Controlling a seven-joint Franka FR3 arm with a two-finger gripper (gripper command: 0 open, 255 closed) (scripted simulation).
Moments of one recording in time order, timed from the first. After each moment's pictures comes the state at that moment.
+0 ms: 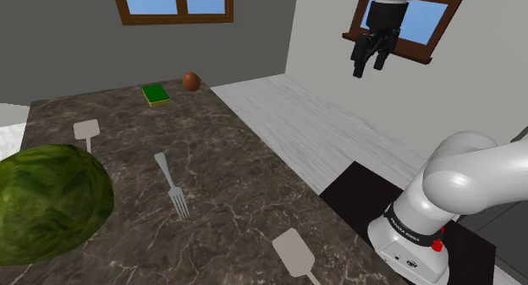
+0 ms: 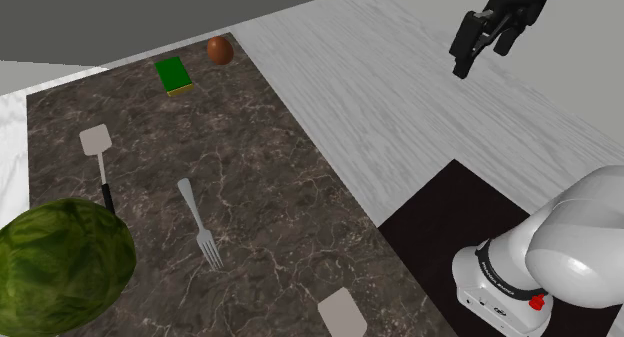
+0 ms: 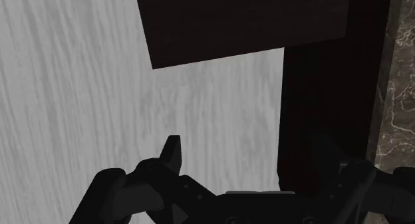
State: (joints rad) arm -0.02 -0.80 -0.04 -2.33 -0.10 1.47 0.10
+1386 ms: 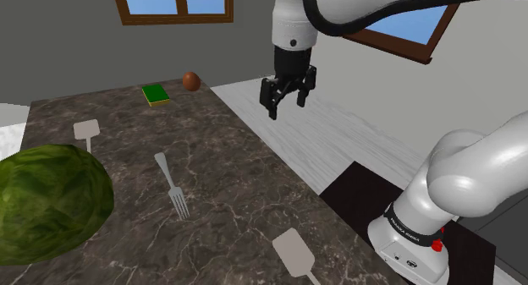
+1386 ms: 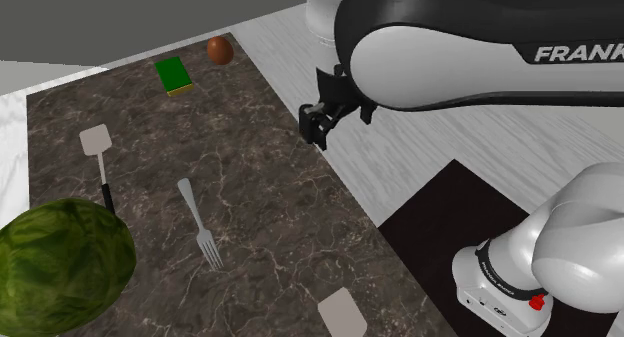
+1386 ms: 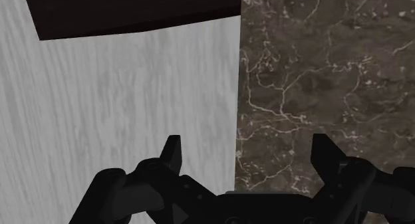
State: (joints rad) arm 0.09 -0.47 0.35 -2.29 0.07 1.79 0.51
